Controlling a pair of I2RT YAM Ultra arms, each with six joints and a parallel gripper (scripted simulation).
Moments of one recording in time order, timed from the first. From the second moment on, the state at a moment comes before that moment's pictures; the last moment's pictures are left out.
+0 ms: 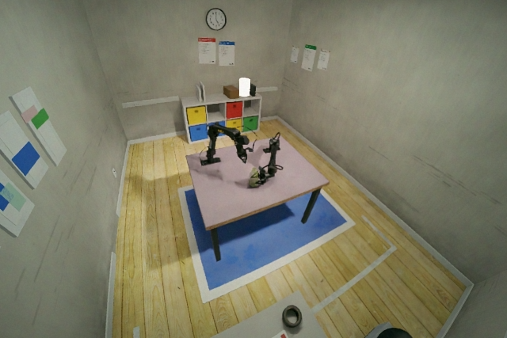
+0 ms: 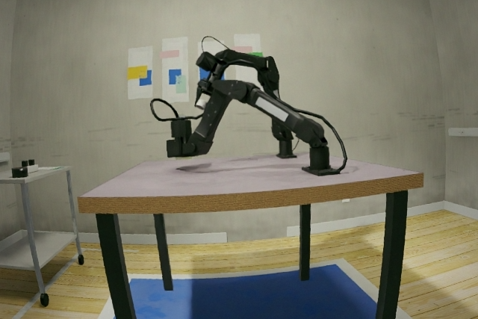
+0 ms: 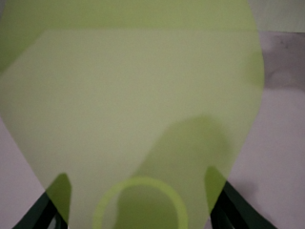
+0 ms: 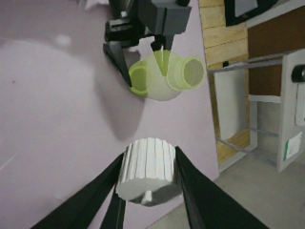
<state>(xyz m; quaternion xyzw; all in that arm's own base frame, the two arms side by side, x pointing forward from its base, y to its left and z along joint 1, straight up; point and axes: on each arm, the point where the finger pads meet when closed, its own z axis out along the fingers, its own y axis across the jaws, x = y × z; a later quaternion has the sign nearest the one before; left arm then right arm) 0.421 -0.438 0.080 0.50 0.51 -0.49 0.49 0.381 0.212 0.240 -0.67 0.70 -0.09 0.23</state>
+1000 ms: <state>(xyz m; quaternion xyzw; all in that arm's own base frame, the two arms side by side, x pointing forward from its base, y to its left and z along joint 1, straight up) 0.421 -0.438 0.085 0.50 0.51 -0.50 0.50 0.385 0.214 0.237 -0.66 0.71 -0.09 0.23</state>
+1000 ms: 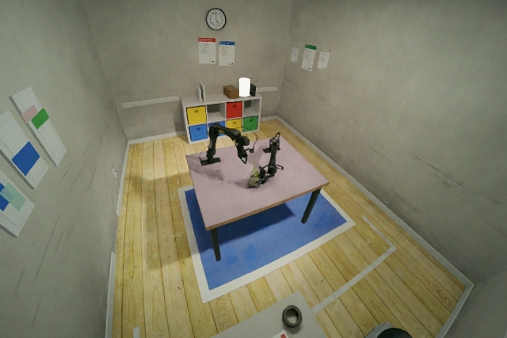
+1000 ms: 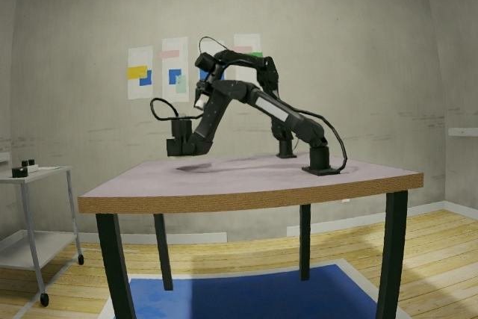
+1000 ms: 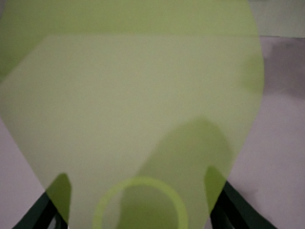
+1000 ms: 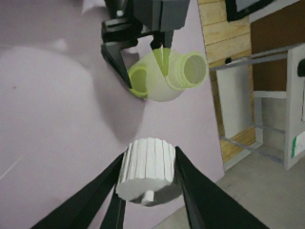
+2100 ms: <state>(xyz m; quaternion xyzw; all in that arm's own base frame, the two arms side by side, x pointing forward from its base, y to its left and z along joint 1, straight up) 0.429 -0.431 0.079 0.49 0.52 -0.49 0.50 0.480 0.133 0.068 -0.10 0.99 0.00 0.04</state>
